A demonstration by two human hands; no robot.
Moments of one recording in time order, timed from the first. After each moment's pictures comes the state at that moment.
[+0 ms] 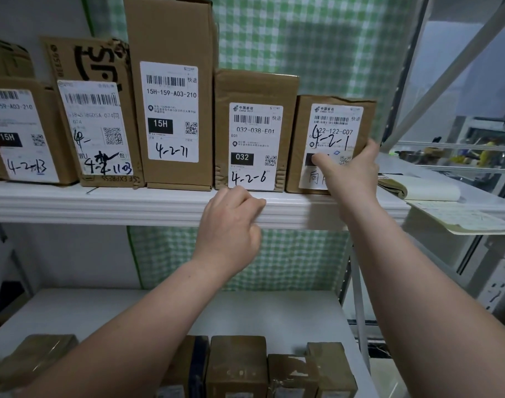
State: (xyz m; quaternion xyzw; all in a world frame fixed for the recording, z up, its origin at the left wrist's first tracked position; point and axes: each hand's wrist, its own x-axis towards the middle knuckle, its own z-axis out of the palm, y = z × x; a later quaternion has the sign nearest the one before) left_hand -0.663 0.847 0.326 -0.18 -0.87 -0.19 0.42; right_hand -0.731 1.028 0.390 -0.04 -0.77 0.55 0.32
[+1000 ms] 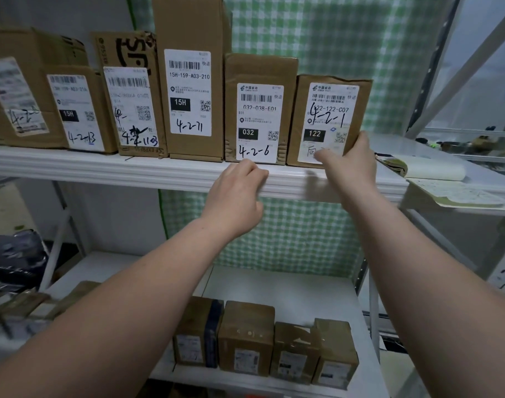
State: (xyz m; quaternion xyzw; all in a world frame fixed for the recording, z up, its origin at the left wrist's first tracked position) left_hand -0.642 0.858 0.333 -0.09 -0.93 -0.11 0.34; right_hand -0.703 1.038 0.377 0.03 -0.79 0.56 0.26
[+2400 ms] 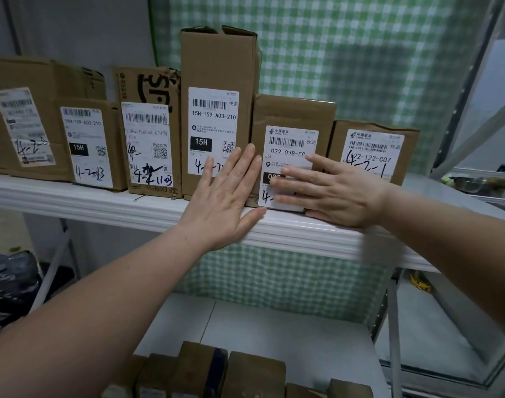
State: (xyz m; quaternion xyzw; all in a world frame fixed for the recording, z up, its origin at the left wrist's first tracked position) left_hand -0.701 0.770 0.358 -0.11 -0.91 0.08 0.39; right_hand -0.772 1.016 0.428 0.51 -0.62 -0.41 0.43
